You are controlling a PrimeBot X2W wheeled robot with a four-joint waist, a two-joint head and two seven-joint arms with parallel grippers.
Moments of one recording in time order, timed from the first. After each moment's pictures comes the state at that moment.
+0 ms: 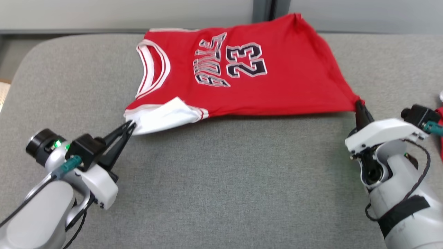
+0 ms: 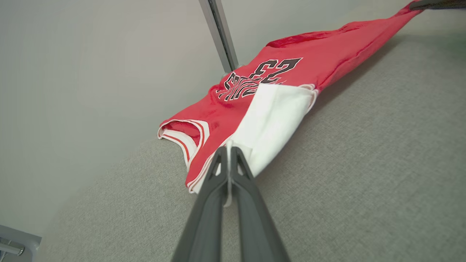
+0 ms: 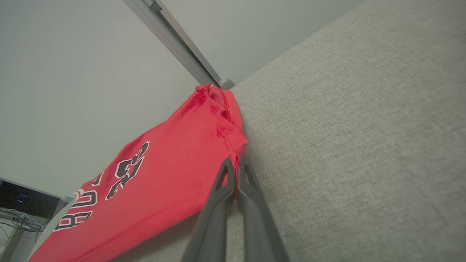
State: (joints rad) left arm -0.56 0.56 -0.72 0.41 -0.42 -0.13 -0.26; right arm -0.73 -0.13 0.14 1.02 0.76 0.13 -0.12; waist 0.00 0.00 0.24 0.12
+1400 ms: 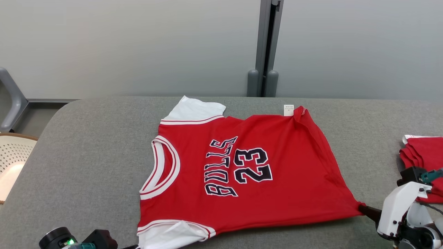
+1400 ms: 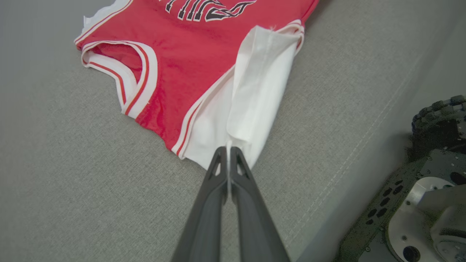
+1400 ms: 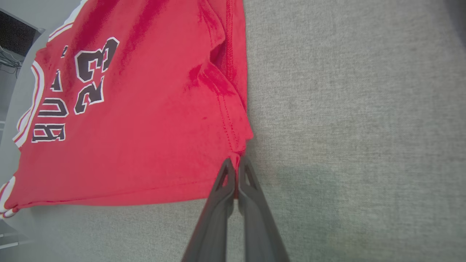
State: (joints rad) left arm -0.39 0.85 -1.23 0.17 -0.71 -0.13 -0.10; right arm -0.34 -0.46 0.45 0.67 1.00 0.13 0.54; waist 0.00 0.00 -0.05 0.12
